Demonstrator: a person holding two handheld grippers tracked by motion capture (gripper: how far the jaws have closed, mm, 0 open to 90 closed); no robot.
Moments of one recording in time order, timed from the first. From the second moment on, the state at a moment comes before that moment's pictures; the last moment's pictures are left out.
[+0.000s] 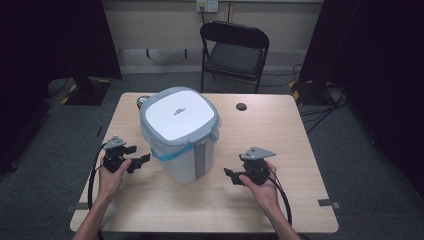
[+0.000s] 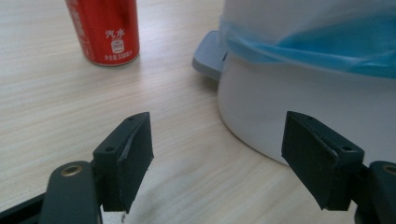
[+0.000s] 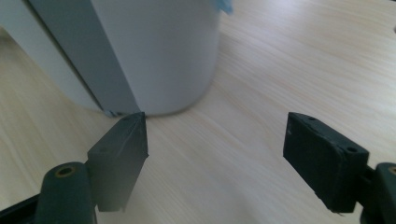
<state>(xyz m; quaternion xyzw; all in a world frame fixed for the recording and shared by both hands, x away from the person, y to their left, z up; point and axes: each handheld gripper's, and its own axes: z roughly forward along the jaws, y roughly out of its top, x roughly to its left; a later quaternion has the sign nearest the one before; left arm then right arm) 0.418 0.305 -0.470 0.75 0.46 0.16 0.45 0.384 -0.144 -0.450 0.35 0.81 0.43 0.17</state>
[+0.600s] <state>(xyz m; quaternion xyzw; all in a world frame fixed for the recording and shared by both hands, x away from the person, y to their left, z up) 0.454 0.299 -0.472 0.75 0.45 0.16 0.45 0.400 -0.087 -0.428 0.32 0.81 0.46 0.17</state>
